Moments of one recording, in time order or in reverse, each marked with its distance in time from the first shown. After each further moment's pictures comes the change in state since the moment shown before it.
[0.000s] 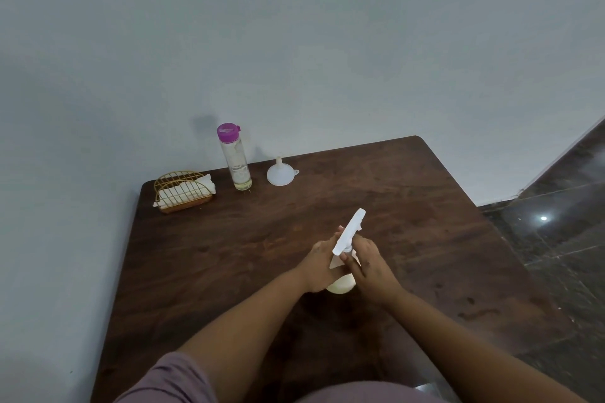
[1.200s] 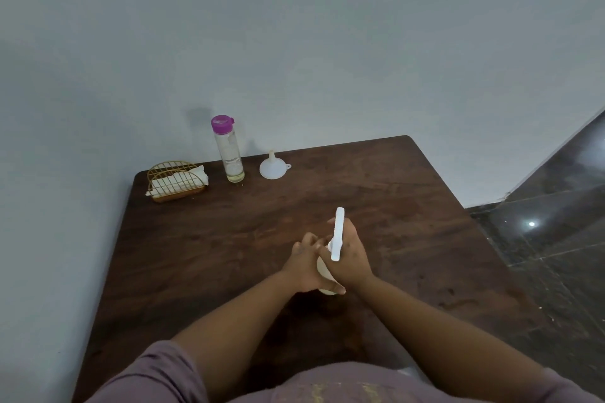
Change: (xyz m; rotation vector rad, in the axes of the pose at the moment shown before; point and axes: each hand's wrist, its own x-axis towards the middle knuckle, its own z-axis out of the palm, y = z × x) left_hand -0.019 0.003 0.014 0.254 -0.044 -0.216; right_hand 0.005 -0.022 0.015 0.077 0.224 0.148
